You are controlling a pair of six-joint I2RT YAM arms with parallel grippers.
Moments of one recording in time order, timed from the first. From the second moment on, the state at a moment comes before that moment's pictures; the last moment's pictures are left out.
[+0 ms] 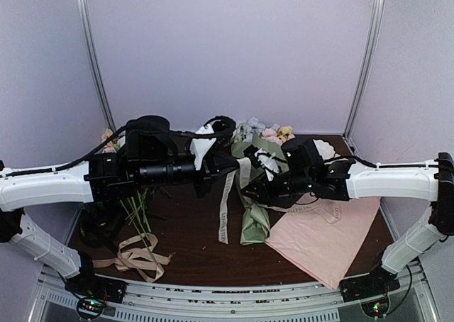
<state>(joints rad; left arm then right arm) -1.13 1.33 1.12 0.02 0.07 0.21 0.86 1.47 0.96 -0.06 -0.24 0.11</state>
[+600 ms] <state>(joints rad) -1.14 1.36 0.88 0.03 0.08 0.28 0.83 1.44 0.93 0.02 -0.20 0.15</state>
